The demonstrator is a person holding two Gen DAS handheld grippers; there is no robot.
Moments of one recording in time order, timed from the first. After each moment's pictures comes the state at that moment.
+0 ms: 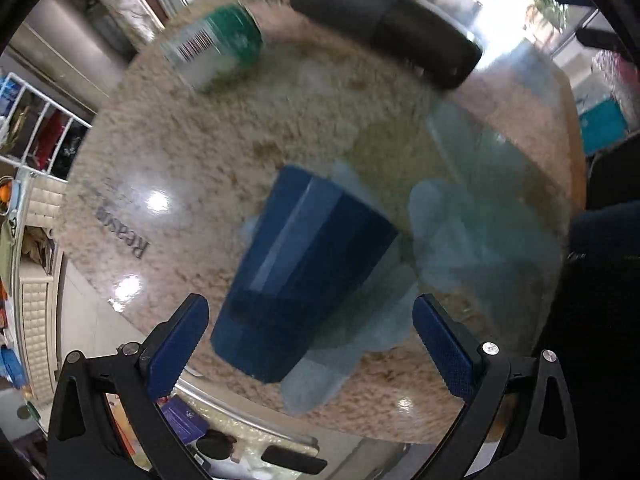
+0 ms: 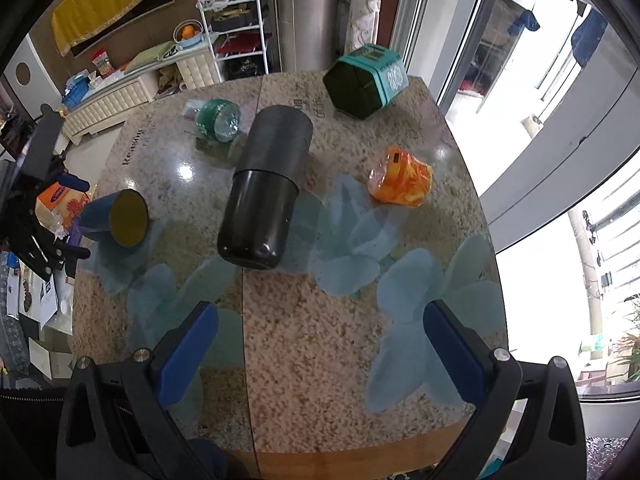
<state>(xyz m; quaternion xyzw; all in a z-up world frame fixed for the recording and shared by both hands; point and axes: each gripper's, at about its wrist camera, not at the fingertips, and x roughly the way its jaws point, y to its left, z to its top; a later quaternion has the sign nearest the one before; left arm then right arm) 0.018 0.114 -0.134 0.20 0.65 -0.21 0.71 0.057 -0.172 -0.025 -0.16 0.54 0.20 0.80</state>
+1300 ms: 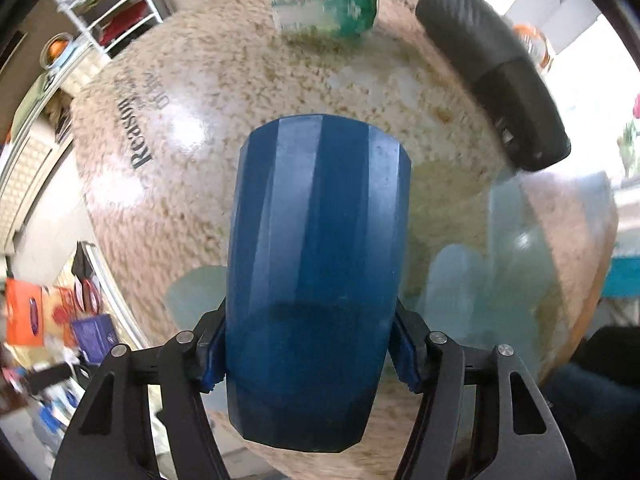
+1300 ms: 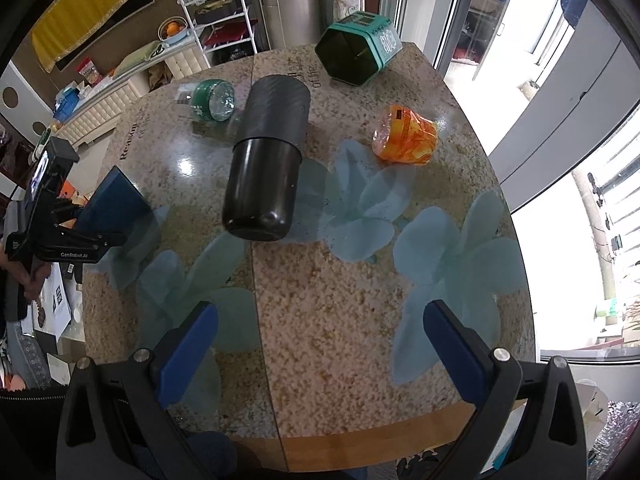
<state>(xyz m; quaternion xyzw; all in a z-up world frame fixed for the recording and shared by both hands) 0.027 0.132 -0.149 0.01 0.66 -0.03 0.75 0.040 -0.174 -0.039 -0.12 0.57 0.18 0.79</state>
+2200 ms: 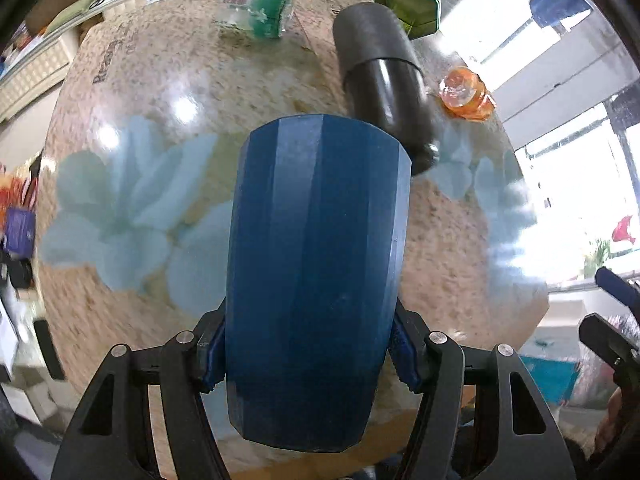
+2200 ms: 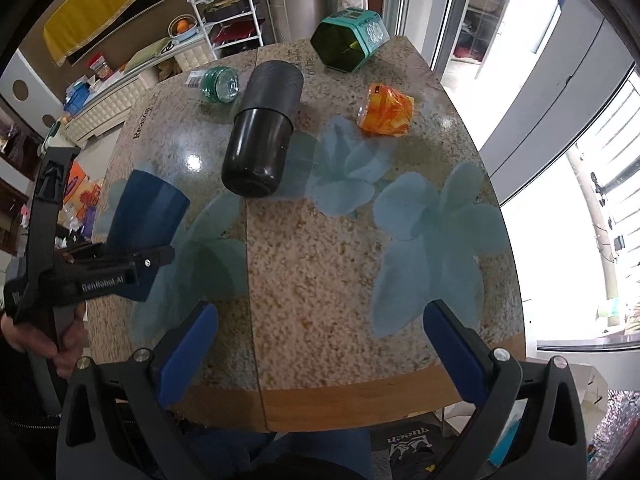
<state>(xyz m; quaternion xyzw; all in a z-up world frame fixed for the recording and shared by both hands) -0.047 -0.015 -0.128 -0.19 0.60 0.03 0.77 0.010 -0.219 -0.036 -0.12 0.58 0.20 0.78</state>
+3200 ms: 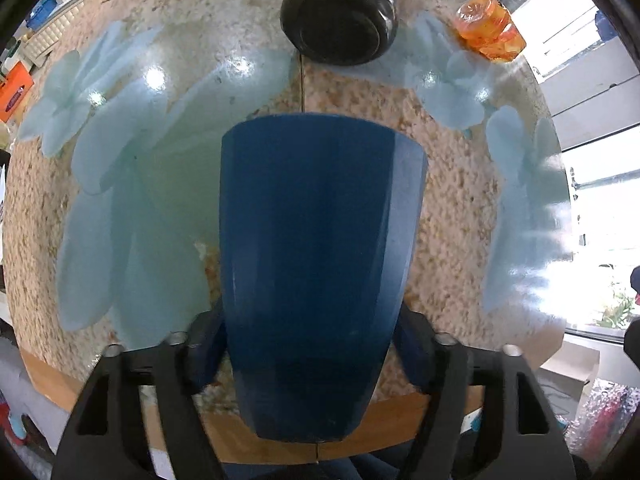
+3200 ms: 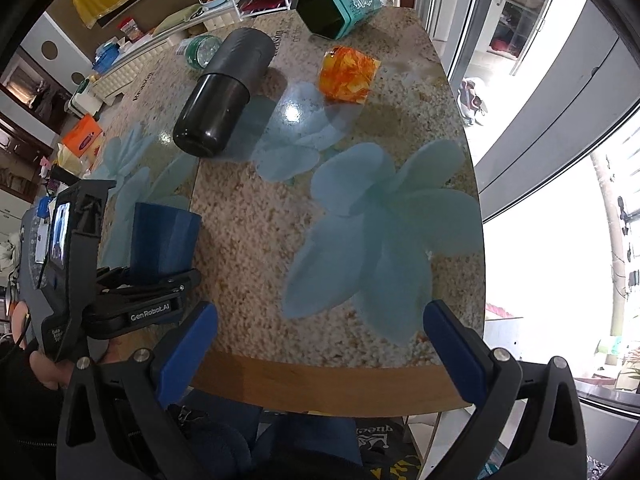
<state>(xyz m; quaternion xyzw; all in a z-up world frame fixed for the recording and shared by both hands) -0.017 -0.129 -0.196 -0.23 0.65 0.14 0.72 0.045 -0.297 -0.058 -0.16 0.60 0.27 0.73</state>
